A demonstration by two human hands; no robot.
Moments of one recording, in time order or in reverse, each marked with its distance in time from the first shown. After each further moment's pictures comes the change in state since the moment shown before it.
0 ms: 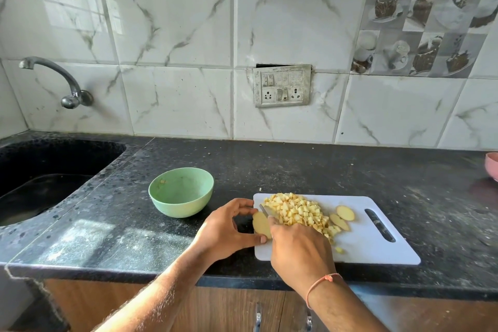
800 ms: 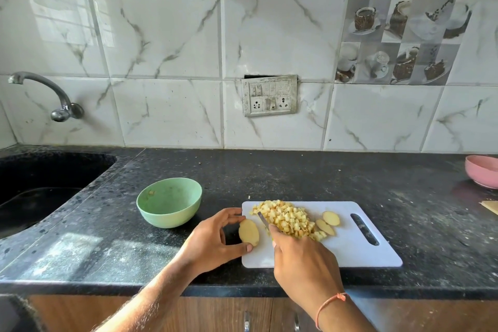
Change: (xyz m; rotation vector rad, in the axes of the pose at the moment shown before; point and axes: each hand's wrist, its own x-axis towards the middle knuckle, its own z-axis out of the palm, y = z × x) left_hand -0.009 0.001 0.000 0.083 0.007 0.066; right_hand -0.024 0.024 -0.011 0.195 0.063 0.087
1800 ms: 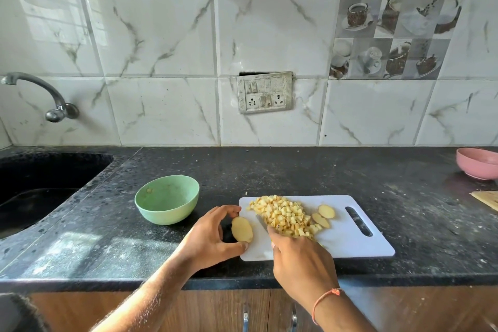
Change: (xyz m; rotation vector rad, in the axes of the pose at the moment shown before) left_hand -0.001 -0.003 0.001 -0.024 0.010 0.085; right_hand -0.010 0.004 0.007 -0.003 -0.042 0.014
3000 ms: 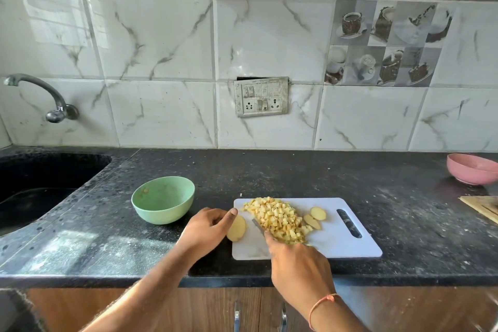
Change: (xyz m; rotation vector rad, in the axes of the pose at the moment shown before) left_hand 0.012 0.019 0.004 0.078 0.096 -0.304; right_hand -0.009 0.014 0.001 -0.088 -0.032 -0.024
